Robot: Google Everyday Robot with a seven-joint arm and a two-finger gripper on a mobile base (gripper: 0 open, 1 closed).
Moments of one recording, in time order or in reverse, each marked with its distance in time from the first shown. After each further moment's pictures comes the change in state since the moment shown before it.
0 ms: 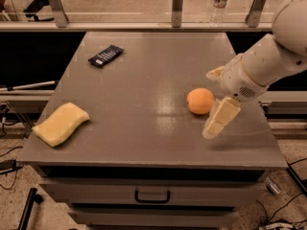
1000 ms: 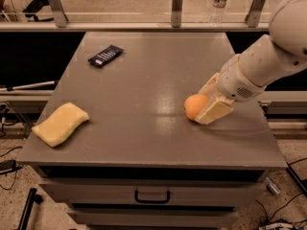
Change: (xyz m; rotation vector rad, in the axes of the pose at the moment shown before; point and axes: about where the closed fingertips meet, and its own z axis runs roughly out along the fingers) arm -0.003 0.002 0.002 0.001 -0.001 -0.008
